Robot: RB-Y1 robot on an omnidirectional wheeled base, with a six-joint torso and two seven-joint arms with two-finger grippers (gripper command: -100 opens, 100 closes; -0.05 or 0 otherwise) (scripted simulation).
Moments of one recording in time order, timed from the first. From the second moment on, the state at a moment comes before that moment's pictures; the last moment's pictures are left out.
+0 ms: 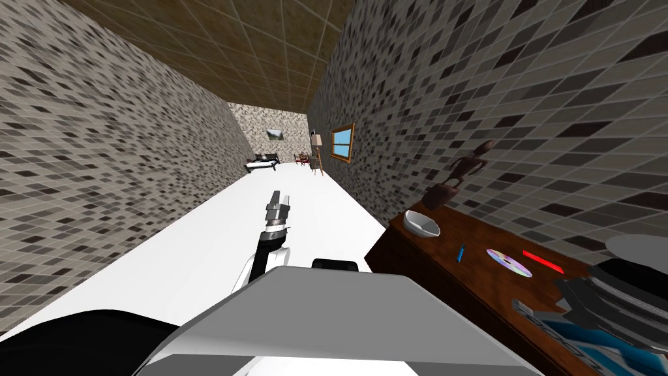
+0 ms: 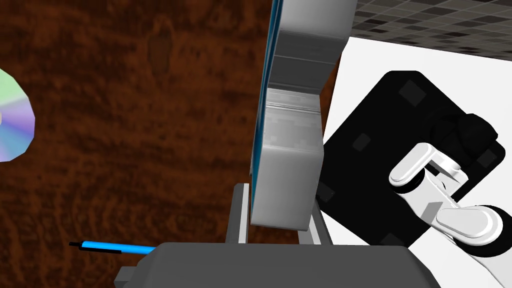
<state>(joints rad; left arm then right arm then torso) 0.54 -0.02 0.02 -2.23 -0.10 -0.47 0.09 0.17 -1.91 0.76 -1.07 0.97 -1.08 -0.15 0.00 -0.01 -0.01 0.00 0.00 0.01</state>
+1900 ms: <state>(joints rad) 0.54 -0.02 0.02 -2.23 -0.10 -0.47 0.09 0.03 -2.19 0.76 -1.17 0.88 -1.31 -0.21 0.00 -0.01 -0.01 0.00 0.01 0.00</state>
